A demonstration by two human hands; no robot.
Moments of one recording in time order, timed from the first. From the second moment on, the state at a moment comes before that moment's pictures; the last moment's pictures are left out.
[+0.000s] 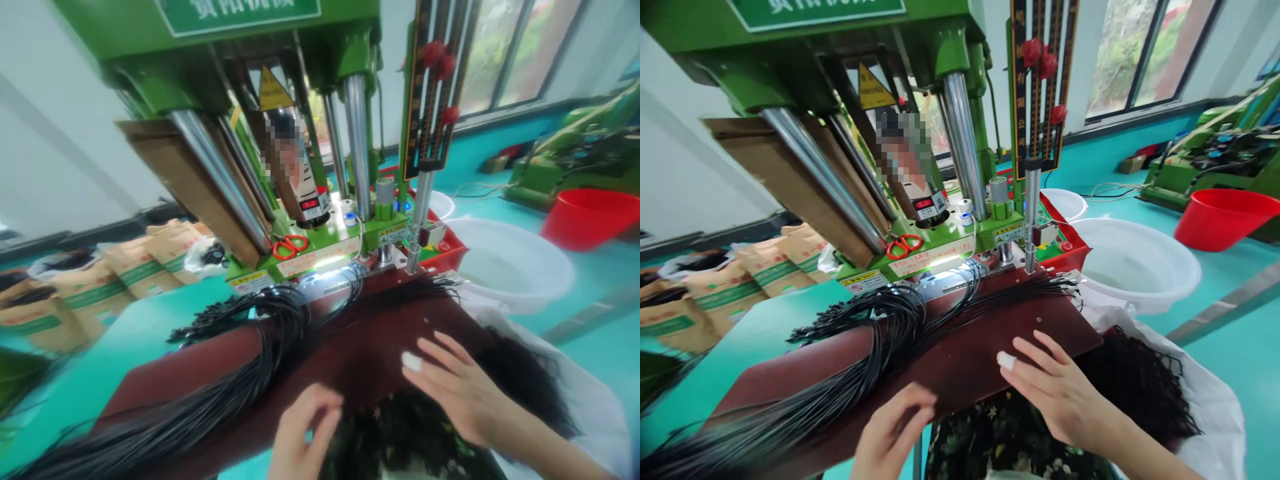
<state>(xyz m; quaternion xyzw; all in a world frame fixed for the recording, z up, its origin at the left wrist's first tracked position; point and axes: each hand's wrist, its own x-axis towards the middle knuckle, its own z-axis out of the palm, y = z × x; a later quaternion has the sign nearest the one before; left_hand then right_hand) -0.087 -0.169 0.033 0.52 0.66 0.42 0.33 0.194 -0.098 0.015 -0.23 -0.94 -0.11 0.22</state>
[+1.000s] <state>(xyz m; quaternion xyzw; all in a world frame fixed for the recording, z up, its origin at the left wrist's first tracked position) -0.066 -0.080 0.049 0.82 0.34 0.16 0.43 0.163 -0.088 -0.005 -0.07 -0.99 -0.03 0.09</state>
